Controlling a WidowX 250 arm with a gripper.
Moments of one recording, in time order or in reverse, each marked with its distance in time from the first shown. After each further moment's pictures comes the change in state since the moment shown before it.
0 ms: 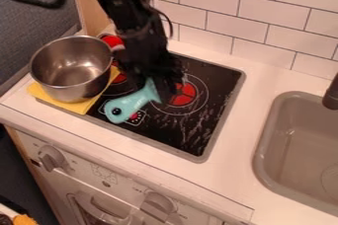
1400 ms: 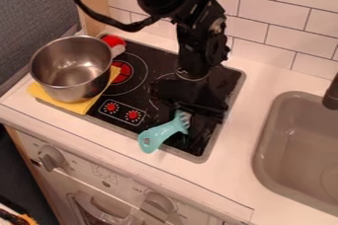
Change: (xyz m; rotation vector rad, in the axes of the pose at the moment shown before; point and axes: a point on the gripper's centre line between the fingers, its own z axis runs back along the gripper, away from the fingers) arm -0.009 -0.030 -0.039 0.332 0.095 0.162
